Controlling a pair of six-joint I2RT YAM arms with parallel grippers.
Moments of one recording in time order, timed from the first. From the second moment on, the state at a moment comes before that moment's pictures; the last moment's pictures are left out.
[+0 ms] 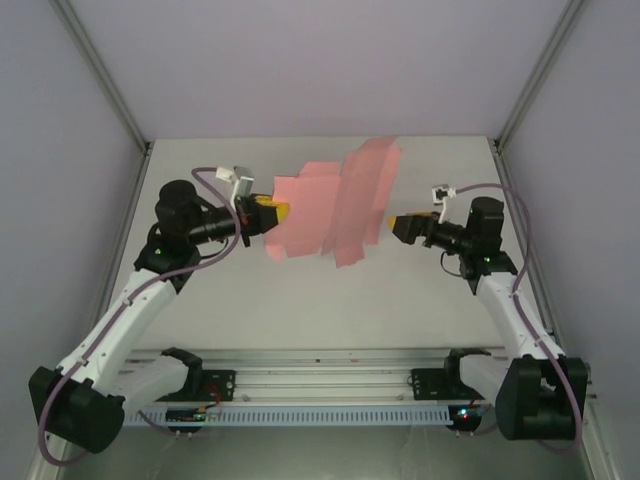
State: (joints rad) left arm -0.40 1.02 0.93 0.04 0.85 -0.33; right arm 0.00 1.07 0.68 0.03 -0.91 0.37
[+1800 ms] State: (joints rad) left arm -0.40 1.45 1.21 -0.39 0.14 -0.37; right arm 0.62 1.47 0.87 -0.14 0.21 -0.70
